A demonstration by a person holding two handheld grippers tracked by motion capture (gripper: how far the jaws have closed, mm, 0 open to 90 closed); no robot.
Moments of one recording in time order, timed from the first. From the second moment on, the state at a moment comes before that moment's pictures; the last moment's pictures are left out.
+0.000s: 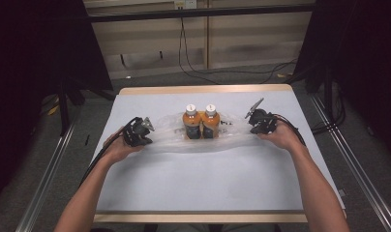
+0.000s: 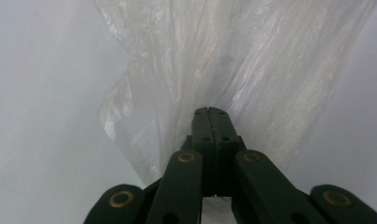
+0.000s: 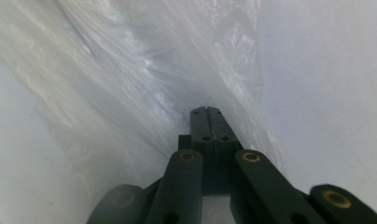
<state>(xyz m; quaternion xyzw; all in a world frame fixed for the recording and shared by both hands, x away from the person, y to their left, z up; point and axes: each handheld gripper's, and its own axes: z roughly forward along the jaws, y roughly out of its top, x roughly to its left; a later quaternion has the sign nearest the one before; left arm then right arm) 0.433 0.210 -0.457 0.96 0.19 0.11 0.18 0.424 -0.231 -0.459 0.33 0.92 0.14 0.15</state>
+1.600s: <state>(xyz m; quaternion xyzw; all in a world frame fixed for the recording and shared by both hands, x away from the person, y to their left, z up) 0.392 0.222 -0.435 0.88 0.24 0.10 0.39 0.394 -0.232 -0.434 0.34 0.87 0.34 0.14</state>
